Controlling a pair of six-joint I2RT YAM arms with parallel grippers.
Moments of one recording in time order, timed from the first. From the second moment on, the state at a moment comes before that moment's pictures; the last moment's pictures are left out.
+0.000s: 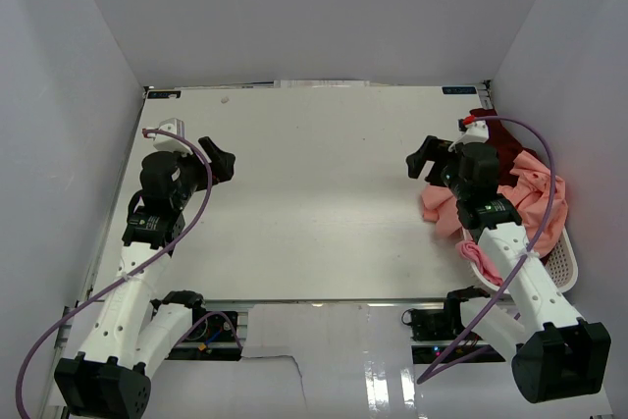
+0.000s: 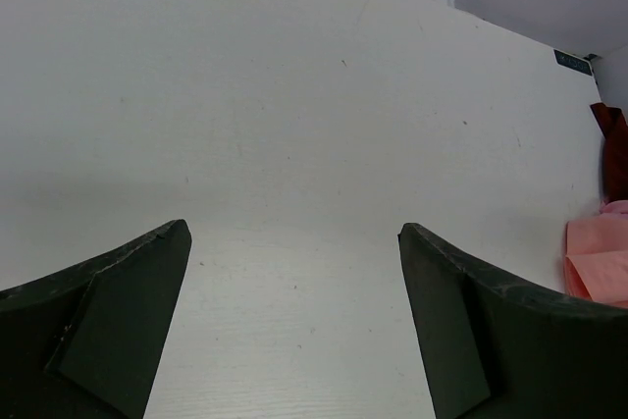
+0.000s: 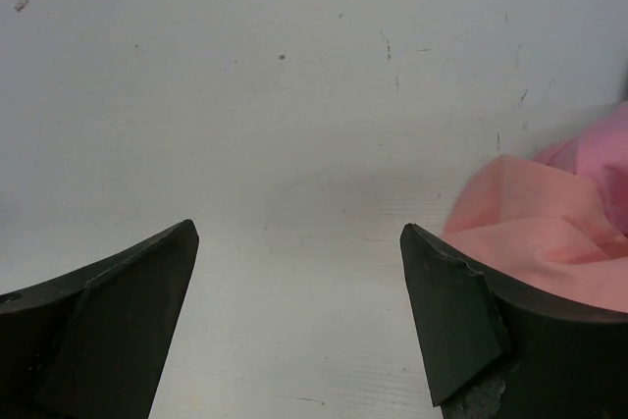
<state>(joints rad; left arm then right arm) -0.13 0.83 0.79 -0.24 0.05 -0.42 0.19 0.94 0.74 -0.16 -0.04 0.33</state>
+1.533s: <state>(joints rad) -0.13 0.83 0.79 -0.24 0.09 -0.42 -0.03 1.23 0.89 -0.65 0.50 0.67</state>
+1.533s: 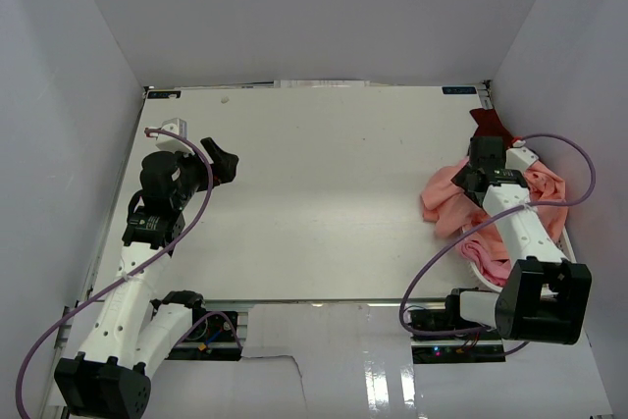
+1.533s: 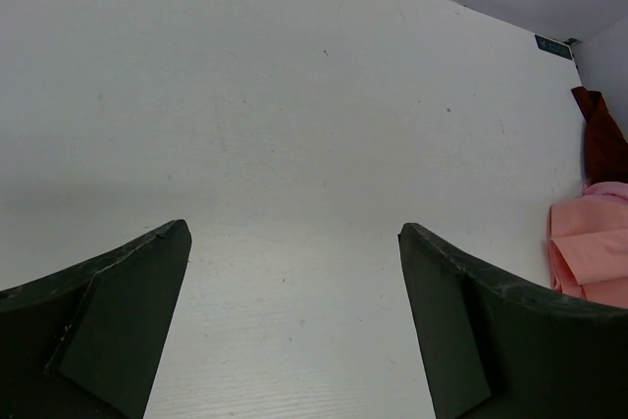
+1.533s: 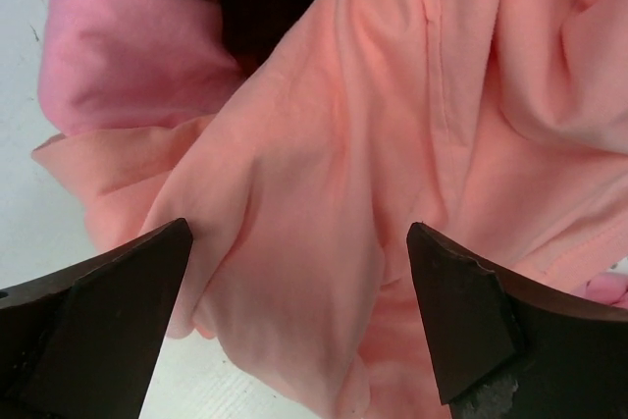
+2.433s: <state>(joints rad) -0.13 0.83 0.79 -0.24 0.11 -0.41 -0.04 1.32 1.03 -0.56 0.54 0.55</state>
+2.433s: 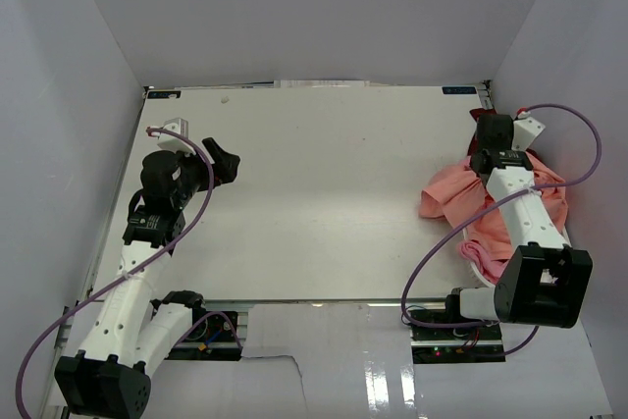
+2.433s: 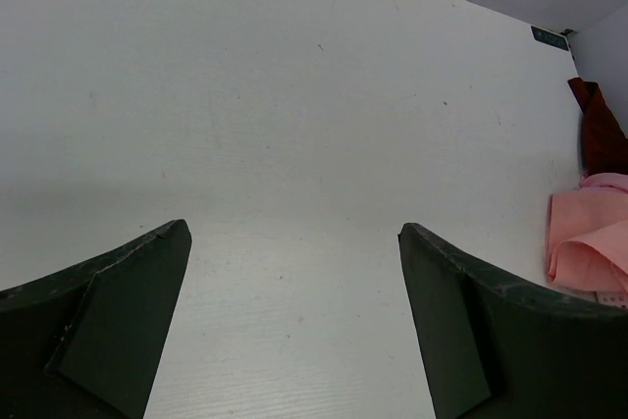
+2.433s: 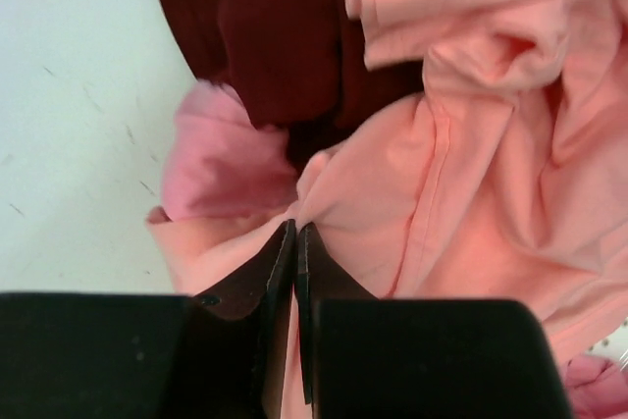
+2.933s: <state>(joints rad) -0.13 0.84 0.79 -0.24 0.13 -0.41 -0.03 1.33 1.44 -0.38 0.12 0.30</state>
